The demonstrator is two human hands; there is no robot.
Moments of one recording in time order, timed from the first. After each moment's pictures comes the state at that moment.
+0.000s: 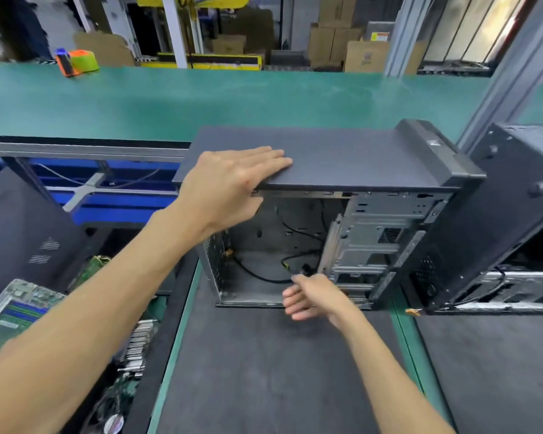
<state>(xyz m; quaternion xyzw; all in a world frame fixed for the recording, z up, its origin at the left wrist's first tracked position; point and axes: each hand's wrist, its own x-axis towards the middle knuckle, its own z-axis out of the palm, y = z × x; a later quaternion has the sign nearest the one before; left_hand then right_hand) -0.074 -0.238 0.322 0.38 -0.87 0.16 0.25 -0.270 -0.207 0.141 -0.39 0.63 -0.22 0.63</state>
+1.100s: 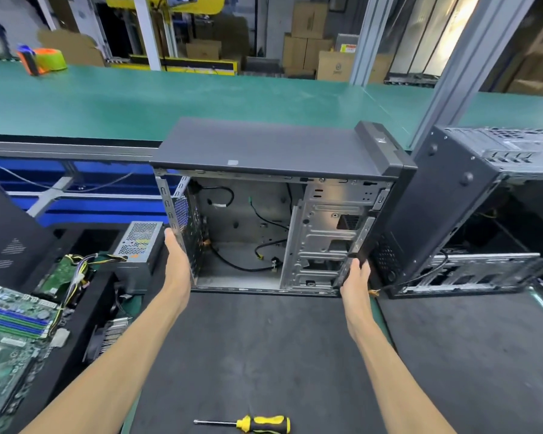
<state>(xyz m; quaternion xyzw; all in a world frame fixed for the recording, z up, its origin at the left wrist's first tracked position) -0.052 -0.224 0.136 0.61 -0.24 -0.52 0.55 -0.361 -0.174 0.115 -0.27 0.70 -0.52 0.41</state>
